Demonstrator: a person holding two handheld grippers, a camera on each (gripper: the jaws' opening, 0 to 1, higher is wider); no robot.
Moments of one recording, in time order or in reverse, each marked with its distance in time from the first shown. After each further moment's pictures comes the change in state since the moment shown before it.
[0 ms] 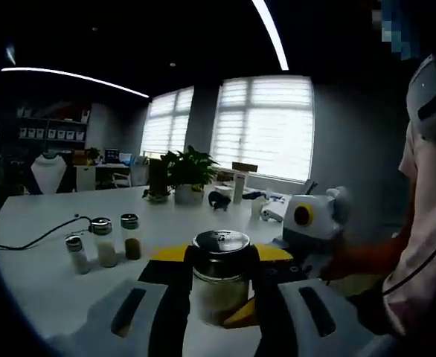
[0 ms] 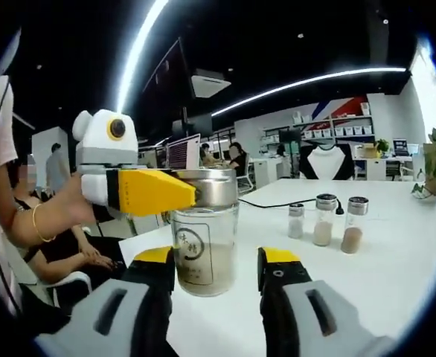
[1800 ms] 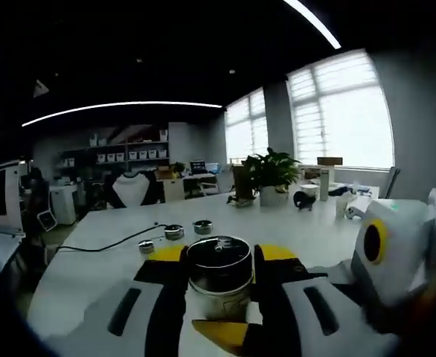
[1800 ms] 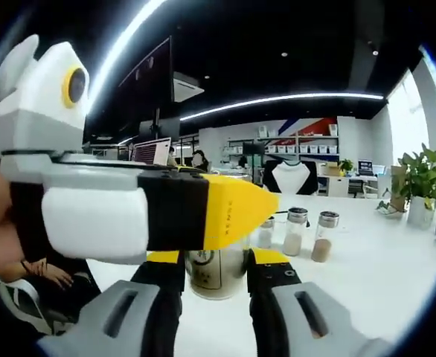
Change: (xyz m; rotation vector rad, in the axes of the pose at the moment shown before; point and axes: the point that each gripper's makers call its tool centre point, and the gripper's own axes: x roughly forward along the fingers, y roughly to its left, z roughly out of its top) left arm 0.001 0.024 0.004 0.131 -0.021 0.624; right arm 0.015 -0.002 0.005 -0.089 -0.036 -0.288
